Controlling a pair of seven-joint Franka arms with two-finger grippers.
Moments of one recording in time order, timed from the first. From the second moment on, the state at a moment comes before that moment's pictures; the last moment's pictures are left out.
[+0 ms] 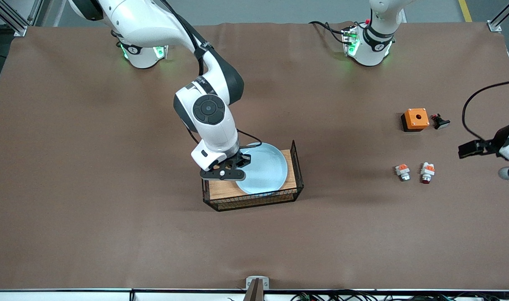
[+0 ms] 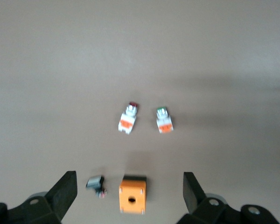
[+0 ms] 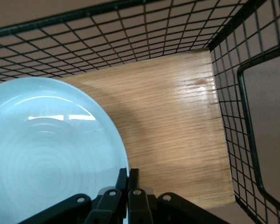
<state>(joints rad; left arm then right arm) 0.49 0.28 -0.52 -1.44 0.24 1.60 -0.03 0.63 0.67 0.02 -1.28 -0.01 2.06 0.70</state>
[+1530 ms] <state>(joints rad) 0.25 -0.06 -0.32 -1.56 0.01 1.43 -0.06 0.42 0.31 0.01 -1.17 0.03 1.28 0.39</state>
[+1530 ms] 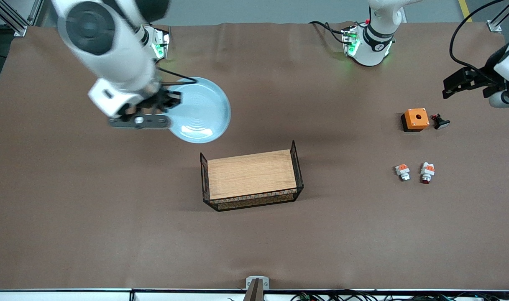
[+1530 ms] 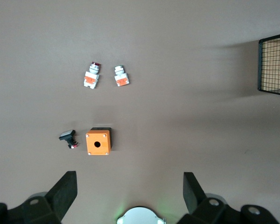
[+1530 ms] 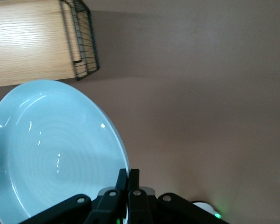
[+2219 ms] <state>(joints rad) 0.05 -0.17 -0.19 -1.72 0.00 1.50 -0.20 0.05 0.31 0.00 -1.37 0.00 1.49 -0.25</state>
